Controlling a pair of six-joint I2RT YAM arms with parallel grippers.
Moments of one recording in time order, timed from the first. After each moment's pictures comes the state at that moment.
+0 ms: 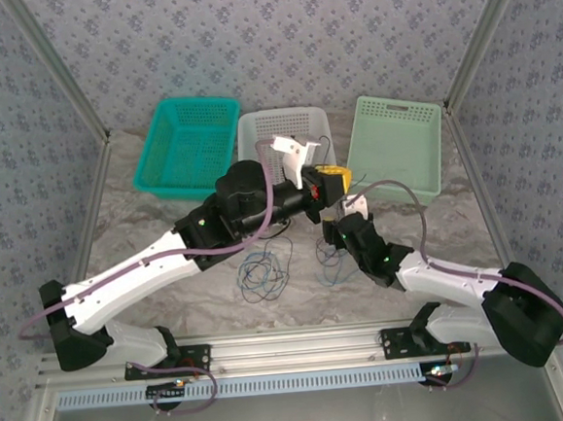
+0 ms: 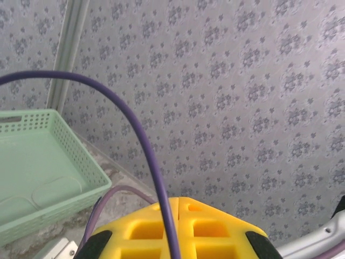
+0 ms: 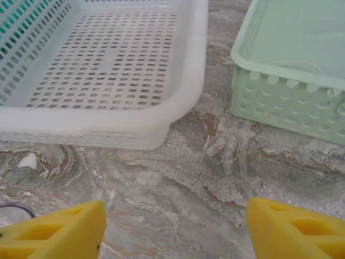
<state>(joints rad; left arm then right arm) -1.13 1.36 1.43 -0.06 0.07 -0.47 0.74 1.17 0.45 0.12 0.50 0.40</state>
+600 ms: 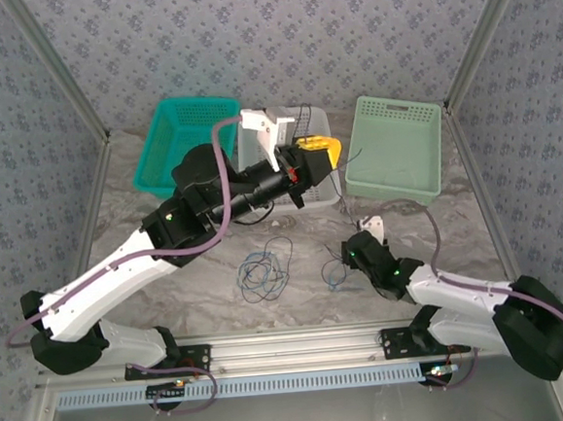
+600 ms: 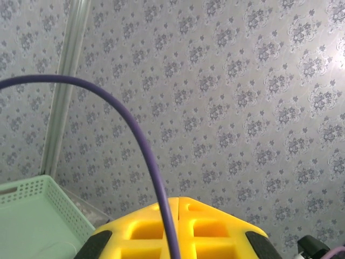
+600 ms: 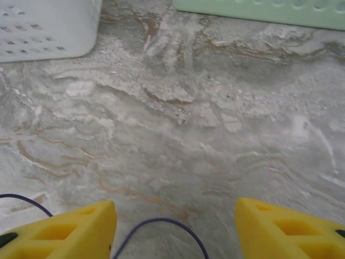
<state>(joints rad) -1.12 1.33 1.62 -0.11 0.07 -0.38 0.75 1.03 0.30 -0.08 0.49 0.59</state>
